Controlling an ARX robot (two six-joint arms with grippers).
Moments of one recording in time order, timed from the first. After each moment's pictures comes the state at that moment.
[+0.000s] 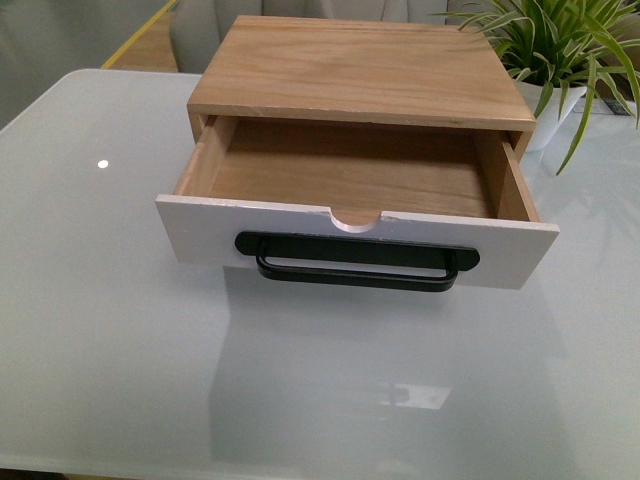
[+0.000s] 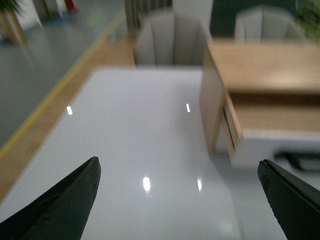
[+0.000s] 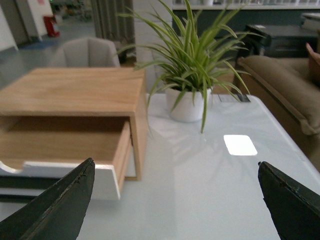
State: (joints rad) left arm 0.01 0.06 0.06 -0.13 0.04 0.02; right arm 0.01 0.02 0.02 -0.02 0.02 -0.02
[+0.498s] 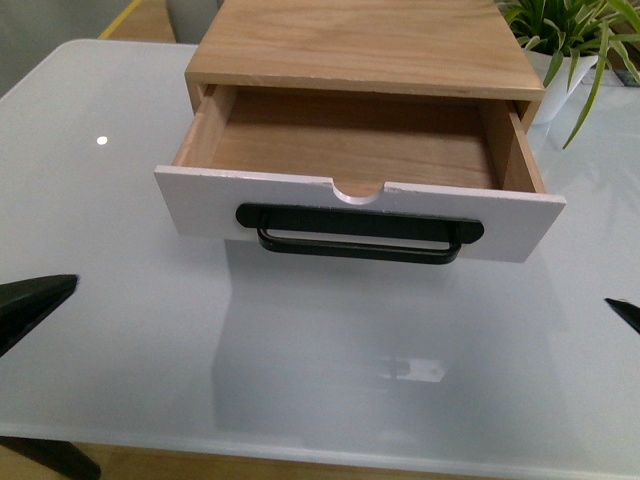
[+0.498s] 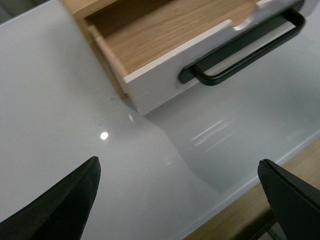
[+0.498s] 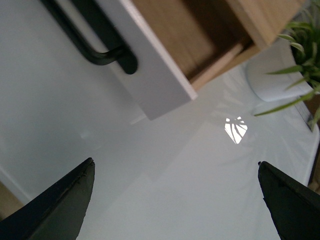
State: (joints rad) left arm -0.16 1.09 0.29 0.24 0.36 0.39; right arm 0.21 1.13 0.29 0.30 -0.03 -0.78
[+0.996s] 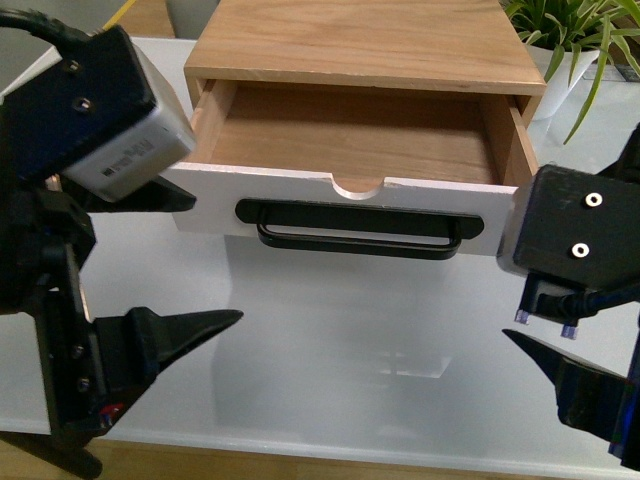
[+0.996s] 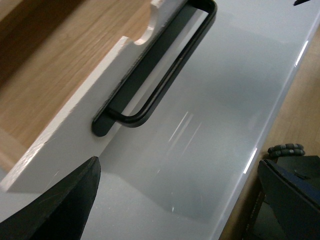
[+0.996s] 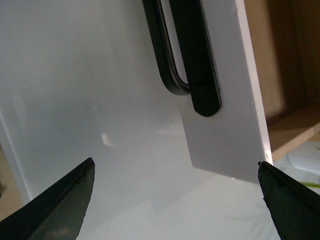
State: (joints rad) left arm -0.28 1.58 0.51 0.38 0.56 0.65; right arm 0.32 1.48 0.44 0.31 -0.10 -1.07
